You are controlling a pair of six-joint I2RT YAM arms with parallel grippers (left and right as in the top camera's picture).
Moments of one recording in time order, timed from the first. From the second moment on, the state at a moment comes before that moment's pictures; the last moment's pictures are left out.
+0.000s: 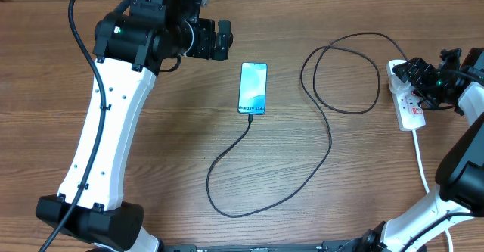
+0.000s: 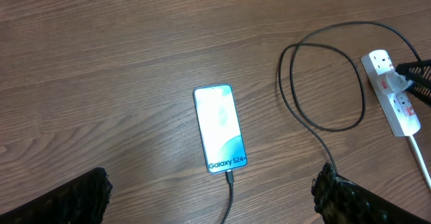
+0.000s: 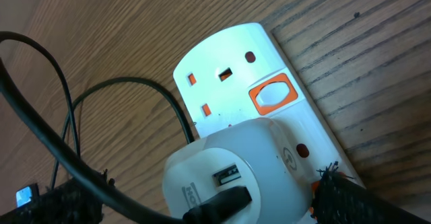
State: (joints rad) left arm -0.28 1.75 2.00 -1.14 0.20 -0.15; right arm -0.53 2.00 1.35 -0.47 -0.54 0.17
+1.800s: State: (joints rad) left arm -0.28 1.75 2.00 -1.14 0.20 -0.15; right arm -0.52 2.03 1.43 -0.57 -0.41 0.19
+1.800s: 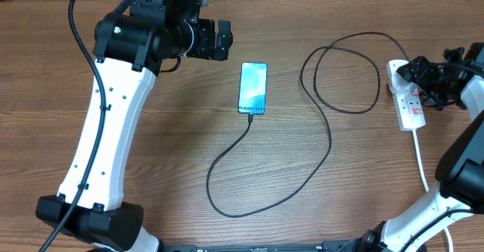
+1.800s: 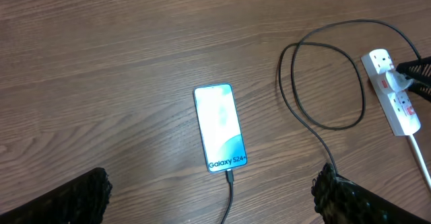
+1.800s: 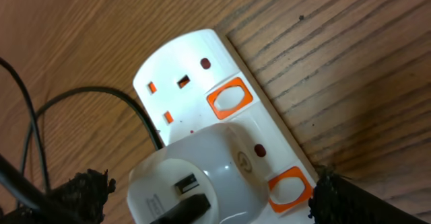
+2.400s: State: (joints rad) left arm -0.28 1.75 2.00 -1.15 0.21 -0.15; right arm -0.51 2.03 1.43 -0.57 -0.49 0.13
